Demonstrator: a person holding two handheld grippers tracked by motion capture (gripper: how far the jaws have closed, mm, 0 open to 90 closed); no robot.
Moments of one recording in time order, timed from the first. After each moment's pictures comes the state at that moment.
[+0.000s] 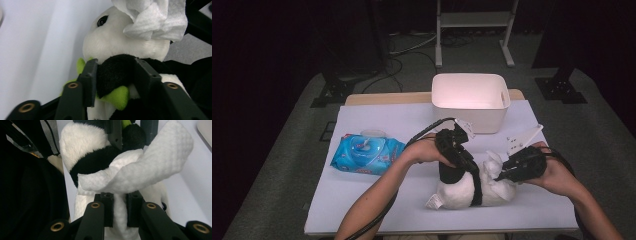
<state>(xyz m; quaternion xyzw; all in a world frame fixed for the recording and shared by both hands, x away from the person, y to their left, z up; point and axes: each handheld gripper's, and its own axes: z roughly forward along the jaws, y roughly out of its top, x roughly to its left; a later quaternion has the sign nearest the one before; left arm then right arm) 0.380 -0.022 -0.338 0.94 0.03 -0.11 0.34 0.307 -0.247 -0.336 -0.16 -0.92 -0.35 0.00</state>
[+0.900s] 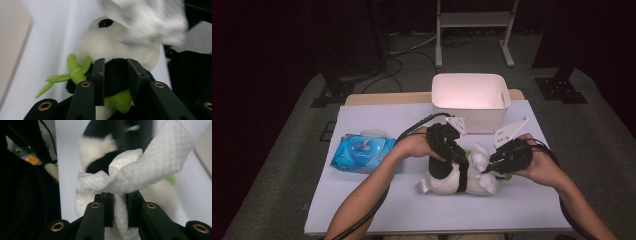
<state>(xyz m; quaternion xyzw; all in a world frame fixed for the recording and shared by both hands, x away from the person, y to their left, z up) 0.376 0.000 -0.321 0.94 -0.01 -0.05 0.33 0.325 -0.219 -0.327 -0.14 -0.92 -0.36 -0.01</state>
